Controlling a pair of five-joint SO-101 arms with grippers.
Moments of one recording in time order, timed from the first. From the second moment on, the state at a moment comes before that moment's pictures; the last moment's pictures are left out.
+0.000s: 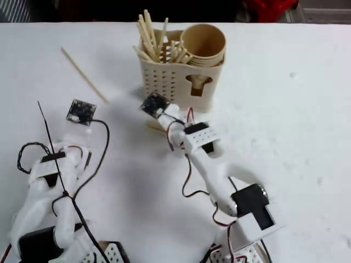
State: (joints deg) left arm -21.5 -20.5 66.8 27.0 -29.8; right arm -27.7 4.7 35.2 35.8 31.9
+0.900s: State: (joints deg) left arm -21.5 -20.5 66.8 27.0 -29.8; right arm -33.9 -12.5 46.2 40.2 31.9
